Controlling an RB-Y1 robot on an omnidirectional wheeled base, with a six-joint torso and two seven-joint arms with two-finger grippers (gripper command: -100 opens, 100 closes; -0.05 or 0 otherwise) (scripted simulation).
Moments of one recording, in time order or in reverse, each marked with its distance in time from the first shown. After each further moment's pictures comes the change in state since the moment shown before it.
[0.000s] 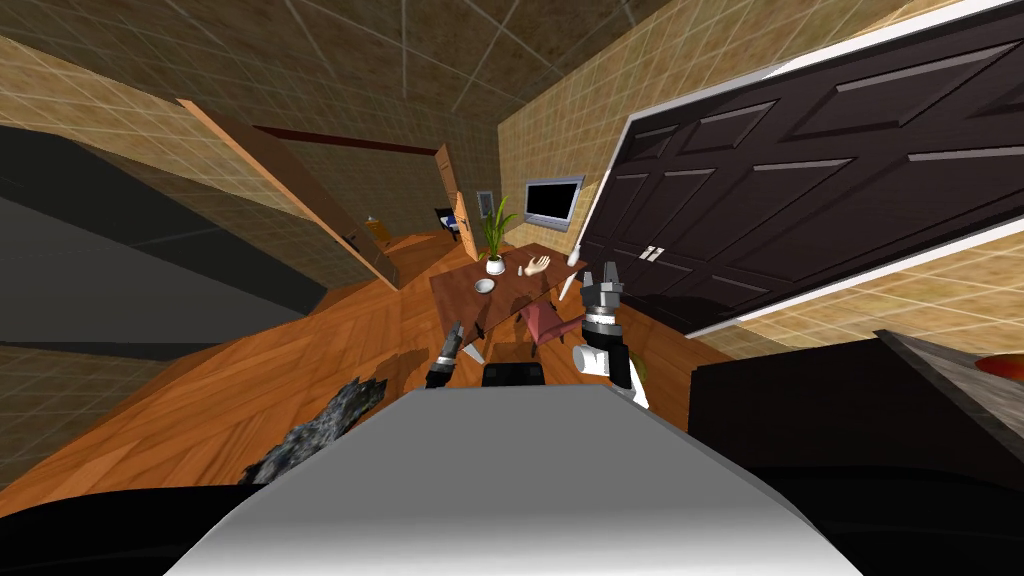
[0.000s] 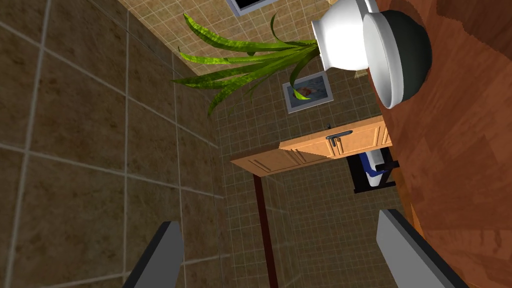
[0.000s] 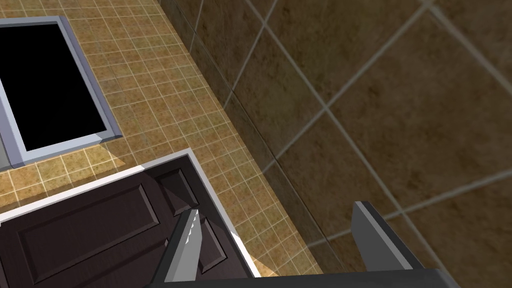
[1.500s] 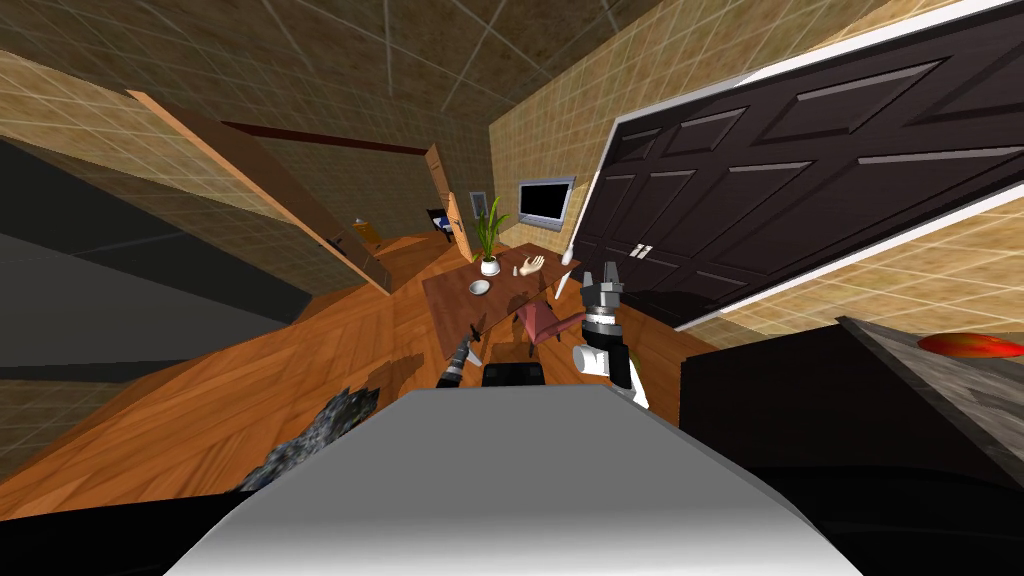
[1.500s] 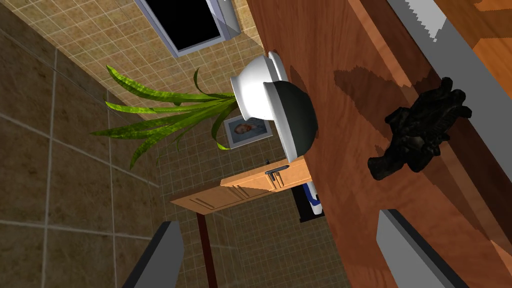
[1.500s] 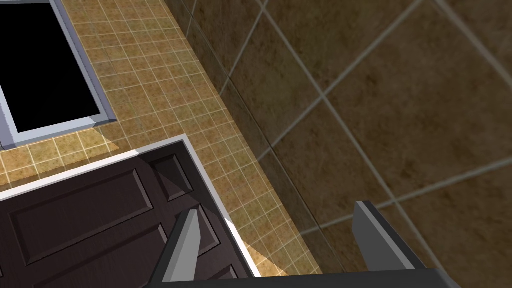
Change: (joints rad) left arm -0.127 -0.041 -0.024 0.433 -0.010 -0.089 -0.026; right arm 0.000 0.000 0.000 0.000 0.000 0.000 0.000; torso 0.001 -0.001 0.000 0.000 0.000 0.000
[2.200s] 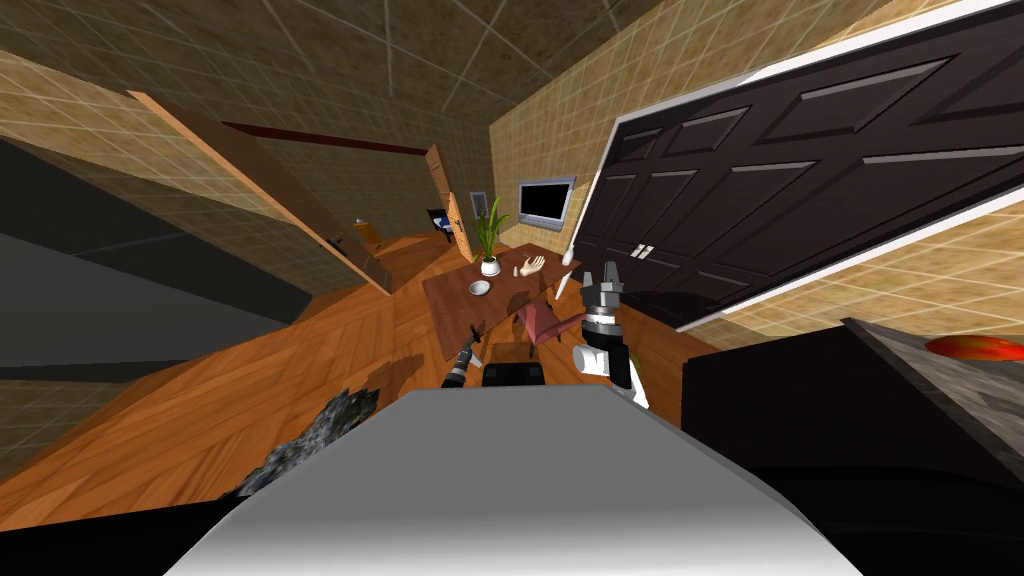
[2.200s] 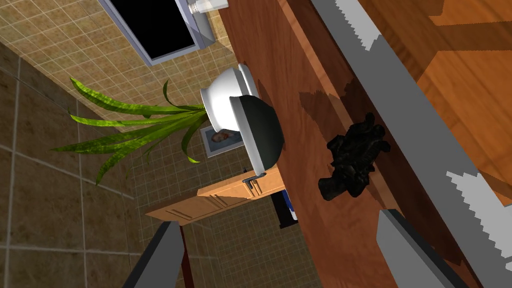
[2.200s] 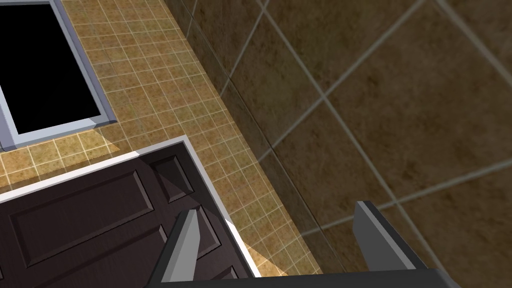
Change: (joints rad) left arm -0.072 -0.027 -0.006 0.172 0.006 -0.016 -0.025; right arm 0.000 0.000 0.000 0.000 0.000 0.000 0.000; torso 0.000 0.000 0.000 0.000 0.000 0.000
